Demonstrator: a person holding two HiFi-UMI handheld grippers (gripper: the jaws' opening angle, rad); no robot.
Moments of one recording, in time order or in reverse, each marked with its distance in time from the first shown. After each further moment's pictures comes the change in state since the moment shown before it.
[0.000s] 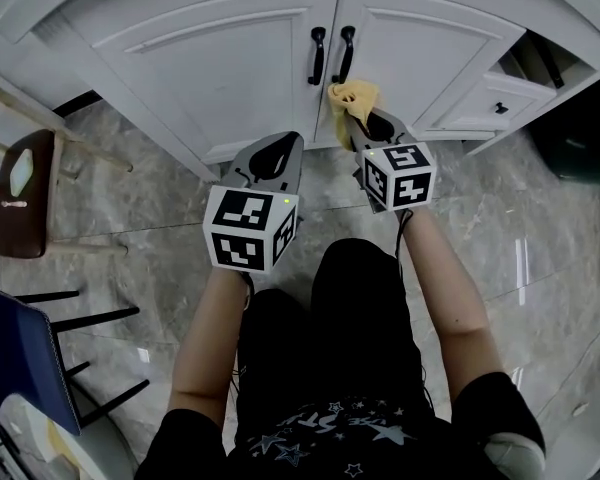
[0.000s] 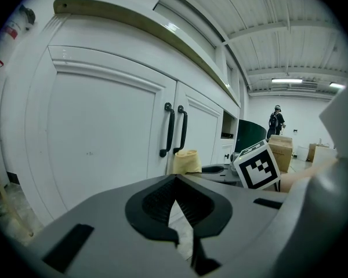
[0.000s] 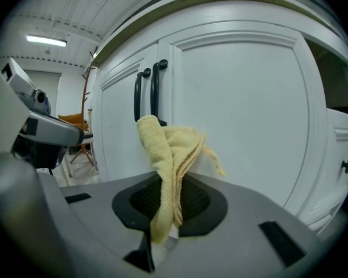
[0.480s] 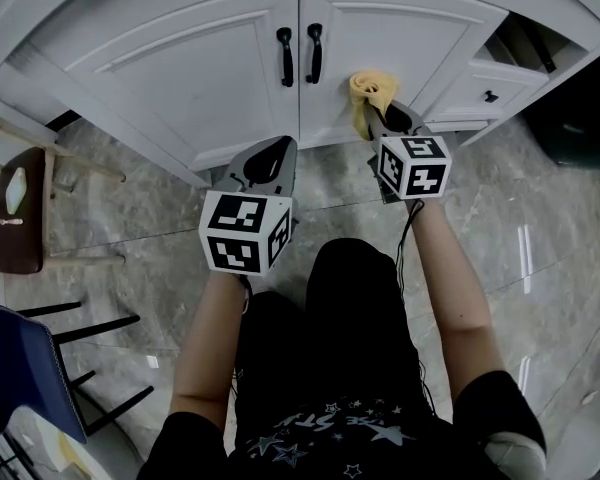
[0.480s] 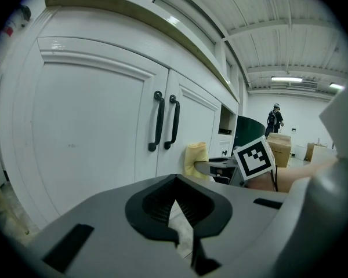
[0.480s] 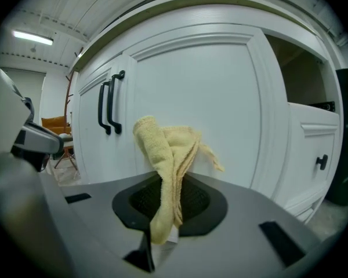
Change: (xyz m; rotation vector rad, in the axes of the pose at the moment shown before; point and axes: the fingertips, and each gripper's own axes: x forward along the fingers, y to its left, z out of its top) left arm 0.021 -0.019 -0.010 0.002 0.036 -0.013; right arm -0.023 -0.076 -0.007 0.067 -0.023 -0.138
